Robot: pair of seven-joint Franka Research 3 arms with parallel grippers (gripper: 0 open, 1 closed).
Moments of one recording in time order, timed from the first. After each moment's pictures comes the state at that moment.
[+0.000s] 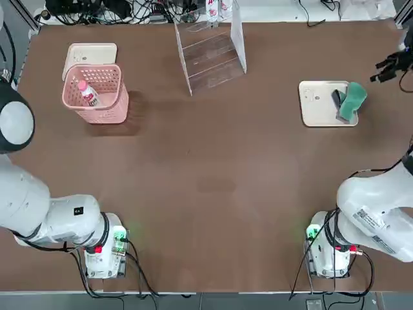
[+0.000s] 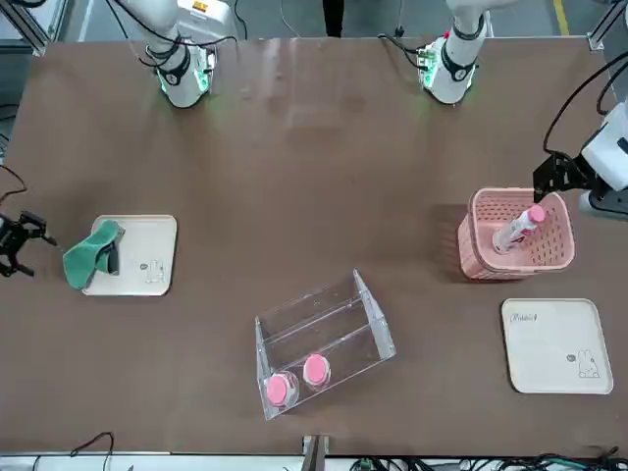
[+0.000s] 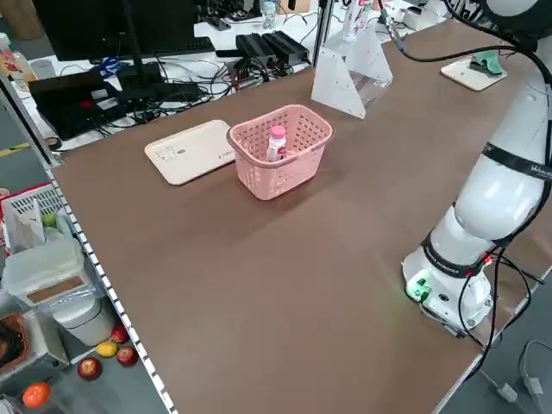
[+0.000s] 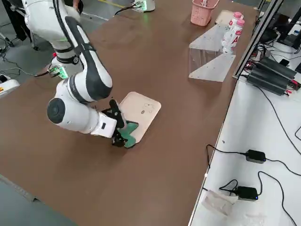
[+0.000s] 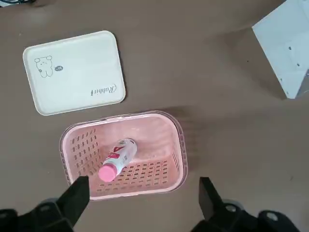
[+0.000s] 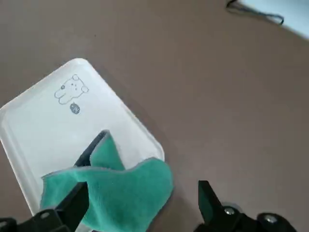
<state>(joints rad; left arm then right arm) 0.13 0.11 -0.23 -1.46 0.09 1.59 0.09 -0.62 0.50 -0.02 -1.67 0.60 2.03 -1.81</state>
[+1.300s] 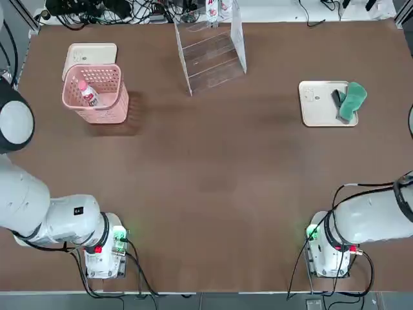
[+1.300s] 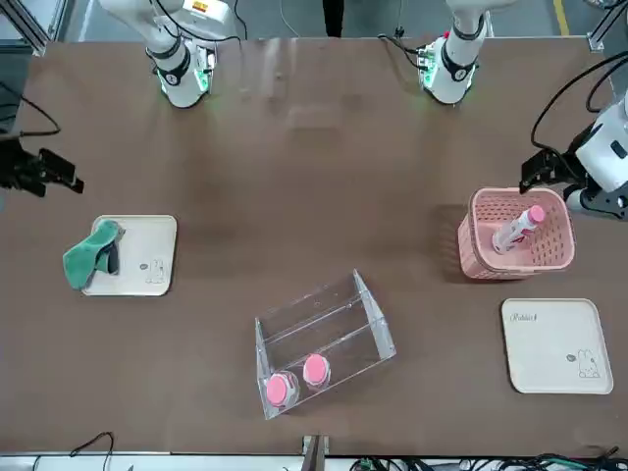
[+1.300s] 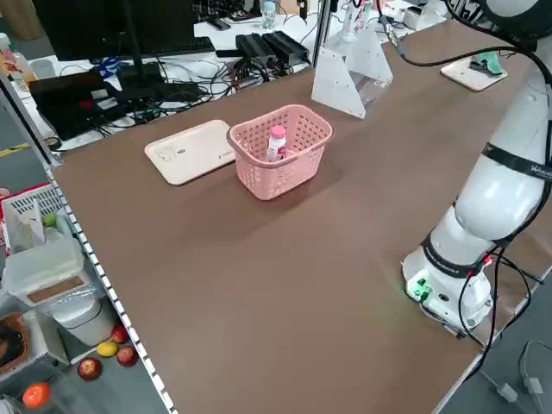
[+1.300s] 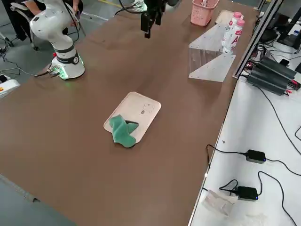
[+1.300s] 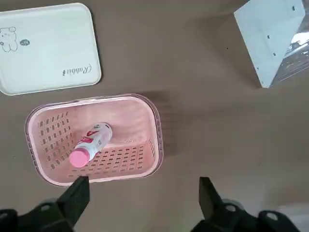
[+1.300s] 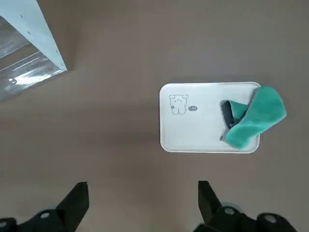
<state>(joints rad) 0.14 0.11 -0.23 -1.47 -0.01 1.52 0.05 0.09 0.05 -0.14 -1.48 0.10 1.48 -0.01</state>
